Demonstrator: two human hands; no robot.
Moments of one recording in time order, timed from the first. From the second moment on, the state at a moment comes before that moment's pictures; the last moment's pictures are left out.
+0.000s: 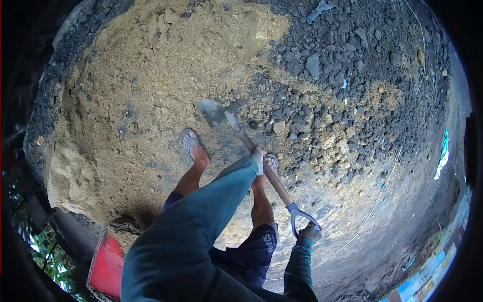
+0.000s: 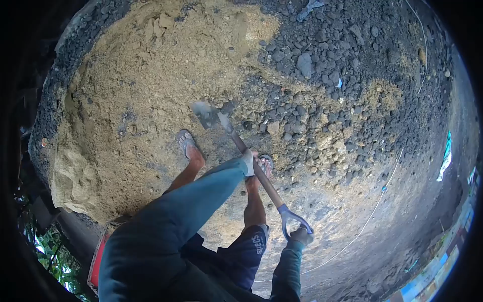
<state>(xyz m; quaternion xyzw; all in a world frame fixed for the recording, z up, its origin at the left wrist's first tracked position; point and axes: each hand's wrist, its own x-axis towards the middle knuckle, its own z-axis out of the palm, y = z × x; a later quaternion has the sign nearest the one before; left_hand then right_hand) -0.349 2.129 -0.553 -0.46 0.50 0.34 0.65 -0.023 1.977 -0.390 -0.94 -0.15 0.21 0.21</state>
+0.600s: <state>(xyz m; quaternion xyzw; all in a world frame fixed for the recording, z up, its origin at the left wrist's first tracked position) -0.591 2.023 -0.321 -0.43 0.29 0.71 0.47 -0.232 2.123 -0.233 -0.71 -0.46 0.46 0.27</state>
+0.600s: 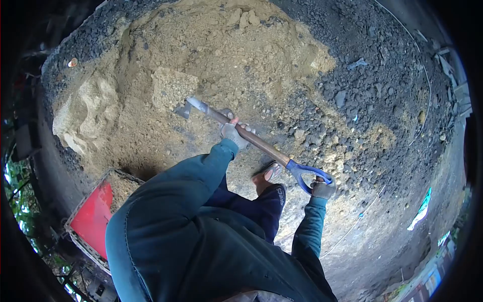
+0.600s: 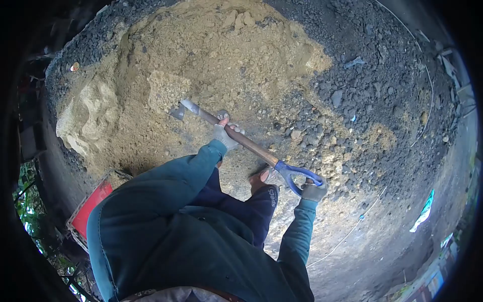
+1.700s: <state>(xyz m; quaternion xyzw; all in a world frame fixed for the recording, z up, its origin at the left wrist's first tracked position) -0.373 1.963 -0.473 -0.44 0.44 0.34 0.70 -0.090 1.843 -0.239 -0.96 -0.05 0.22 0.14</state>
